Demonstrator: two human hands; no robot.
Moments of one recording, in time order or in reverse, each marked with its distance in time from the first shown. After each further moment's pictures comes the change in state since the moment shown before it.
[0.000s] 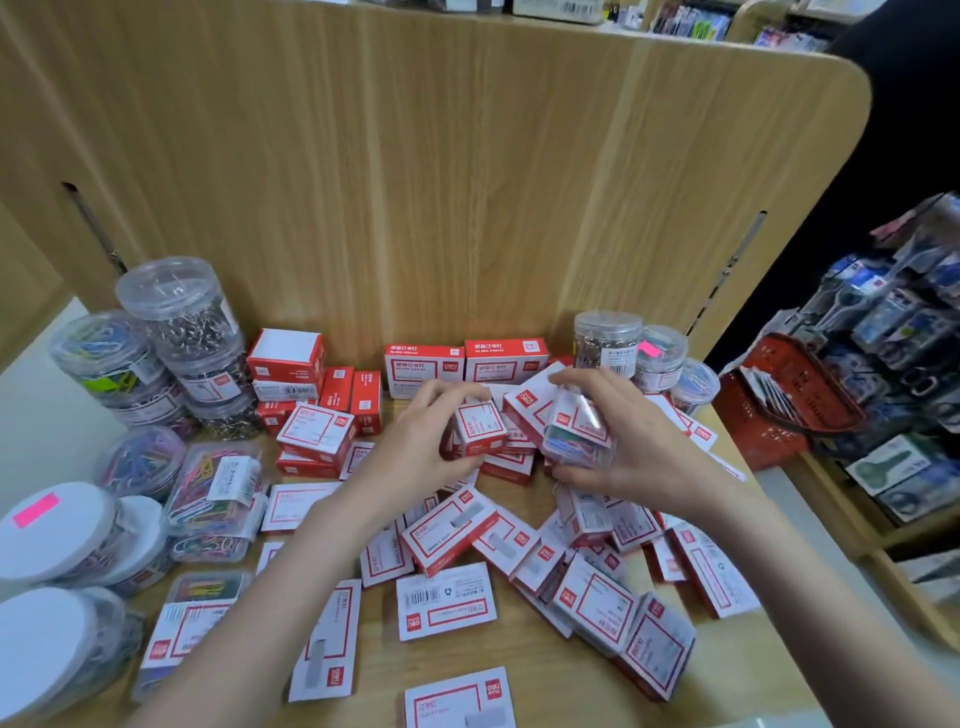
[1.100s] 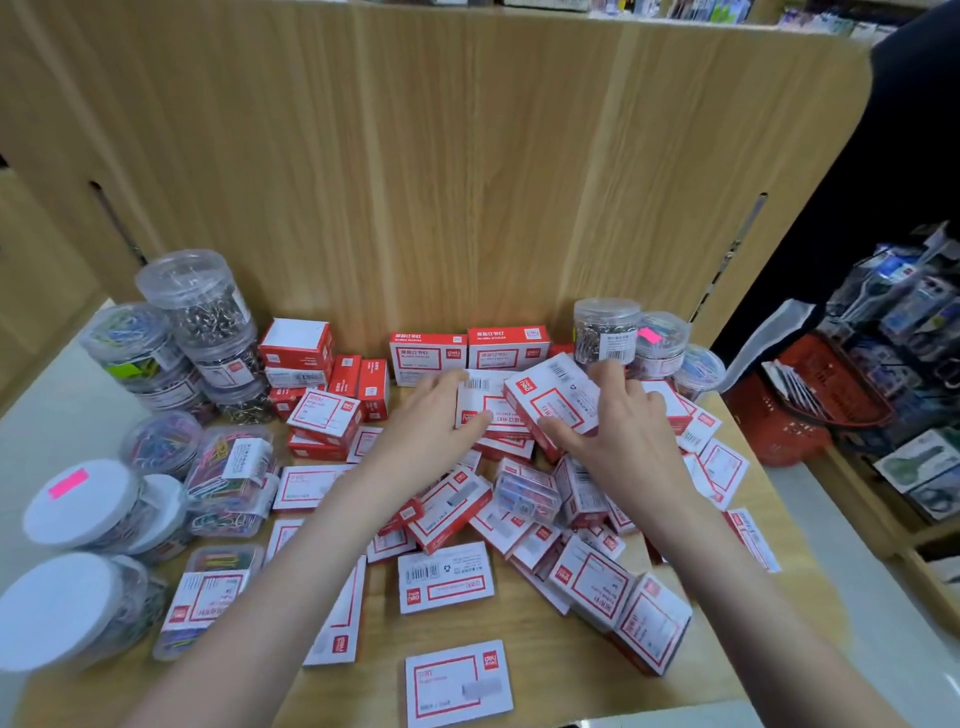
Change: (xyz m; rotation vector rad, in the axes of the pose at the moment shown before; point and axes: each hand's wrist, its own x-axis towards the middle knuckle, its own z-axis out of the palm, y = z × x) left_hand 0.005 0.023 0.002 0.233 -0.025 -0.267; right_hand -0.005 -0.021 0.025 -0.173 0.222 0.446
